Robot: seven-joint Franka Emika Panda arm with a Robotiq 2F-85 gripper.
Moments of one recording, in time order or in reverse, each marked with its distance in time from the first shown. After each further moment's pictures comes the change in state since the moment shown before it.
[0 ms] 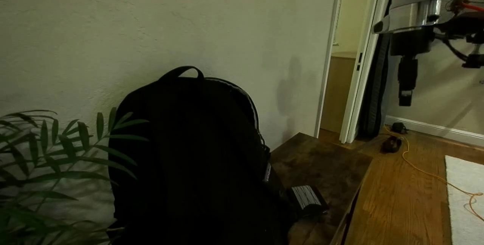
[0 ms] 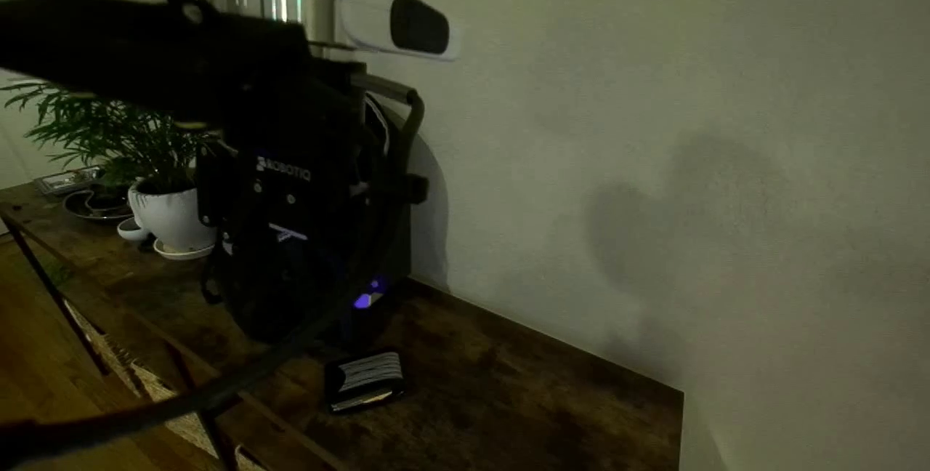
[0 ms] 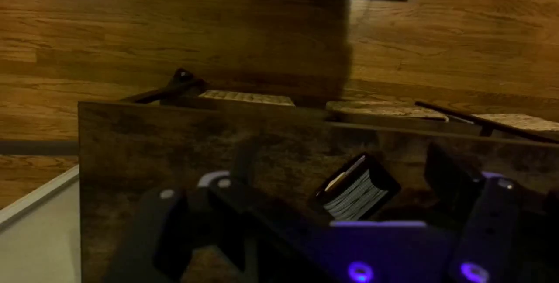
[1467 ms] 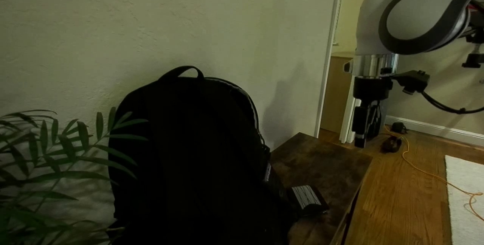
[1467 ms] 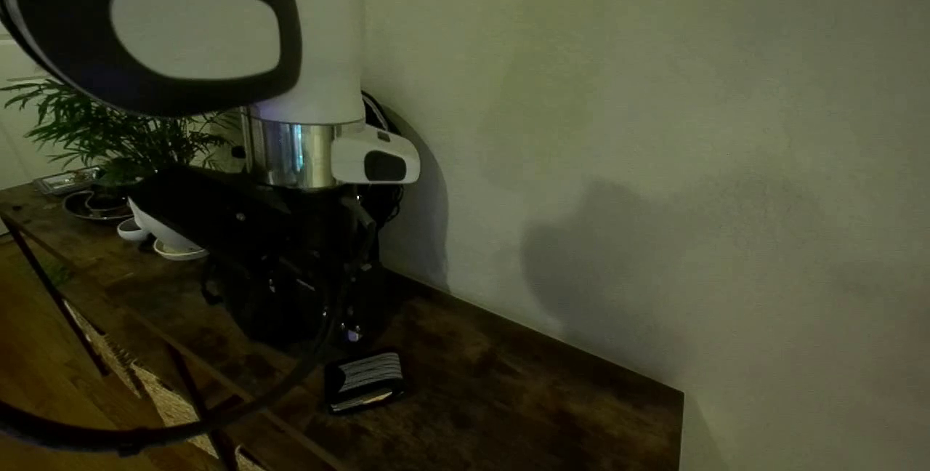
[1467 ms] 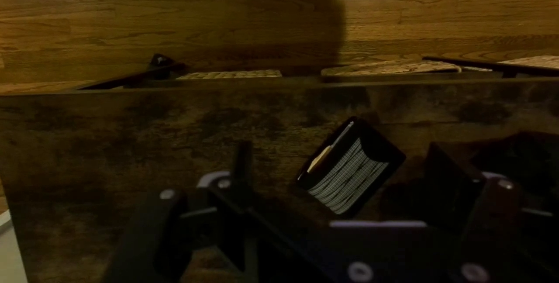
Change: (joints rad) arm 0.018 0.272 0.131 -0.001 0.115 0.319 0.199
